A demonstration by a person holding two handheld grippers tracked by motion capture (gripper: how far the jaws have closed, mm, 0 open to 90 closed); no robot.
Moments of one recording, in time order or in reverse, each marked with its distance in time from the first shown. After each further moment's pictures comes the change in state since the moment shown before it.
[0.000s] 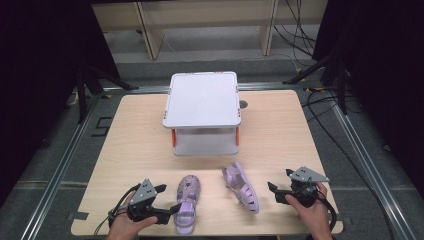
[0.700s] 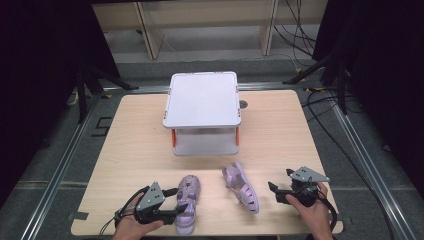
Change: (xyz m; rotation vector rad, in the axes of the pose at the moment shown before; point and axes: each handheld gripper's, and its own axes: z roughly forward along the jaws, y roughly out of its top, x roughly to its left) left arm -0.015 0.007 0.008 -0.007 -0.054 0.130; right arm -0.003 -0.001 0.002 0.003 -0.001 -0.009
